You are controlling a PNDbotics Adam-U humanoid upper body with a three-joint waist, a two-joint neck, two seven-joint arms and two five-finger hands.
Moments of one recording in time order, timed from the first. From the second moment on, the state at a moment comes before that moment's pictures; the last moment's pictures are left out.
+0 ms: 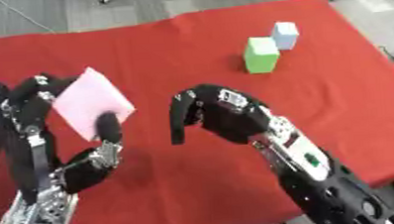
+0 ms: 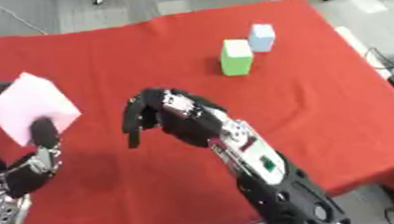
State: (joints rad) left arm -0.34 0.20 -0.38 -1.85 -0.90 -0.31 0.75; right arm -0.36 -0.17 0.32 -1.71 -0.42 -0.17 0.57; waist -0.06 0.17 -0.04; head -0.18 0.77
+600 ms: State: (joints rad) left arm -0.17 0.51 -0.15 -1.98 -0.84 -0.03 0.58; right arm -0.29 -0.18 0.15 -1.67 -0.30 -0.24 0.43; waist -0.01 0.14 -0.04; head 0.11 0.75
